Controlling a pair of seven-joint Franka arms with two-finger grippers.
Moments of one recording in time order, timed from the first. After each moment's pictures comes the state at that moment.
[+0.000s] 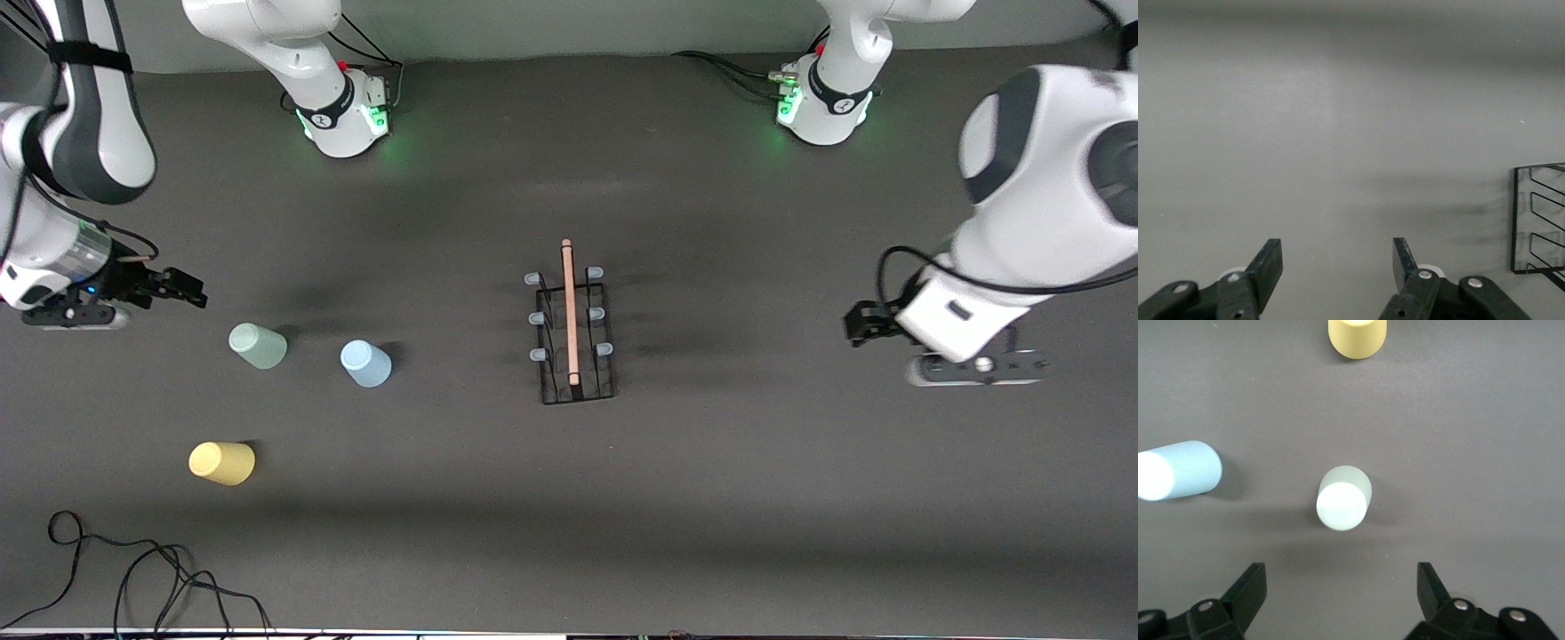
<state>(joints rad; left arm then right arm) -0.22 0.21 0.03 -1.50 -0.01 1.72 -0.23 0.02 -0.01 -0.24 -2.22 -0.01 2.20 -0.18</state>
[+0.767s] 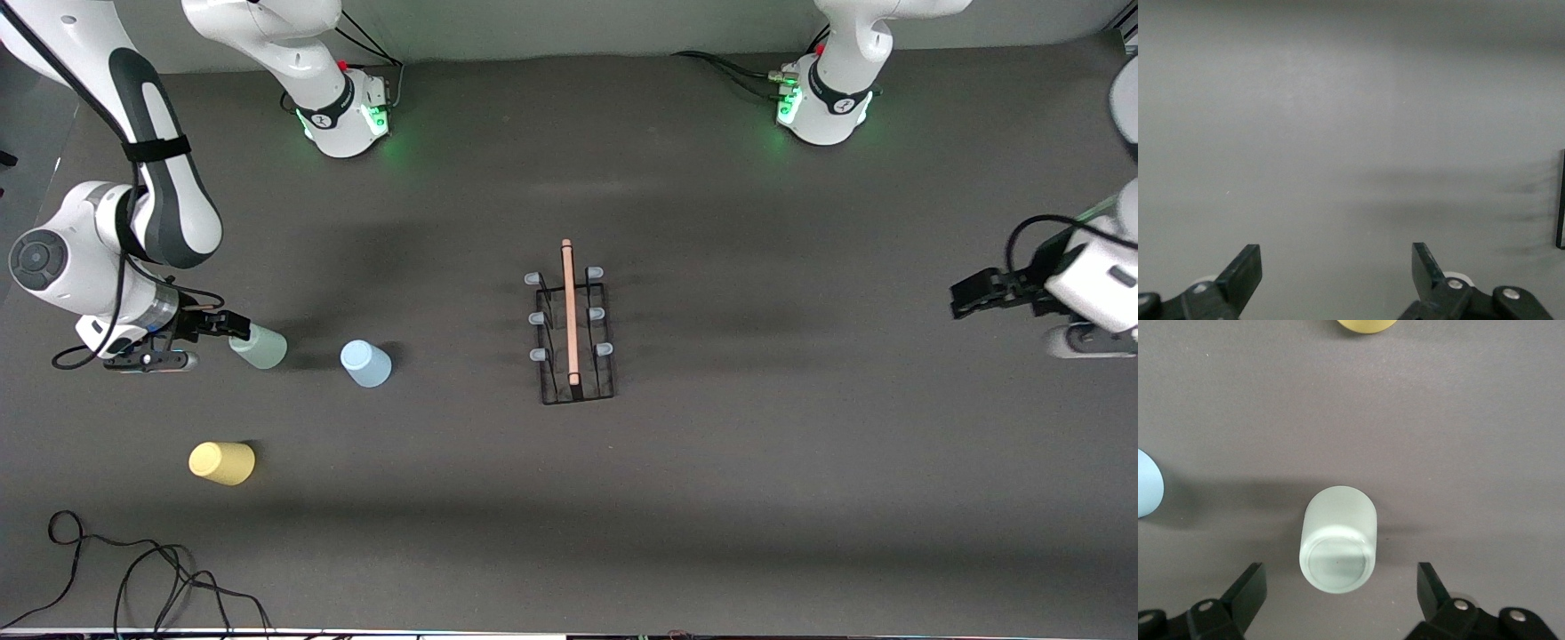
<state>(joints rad) -0.06 0.12 0.05 -1.53 0.00 1.62 -0.05 0.05 0.21 -0.24 -2.21 -0.01 2.36 -0.18</state>
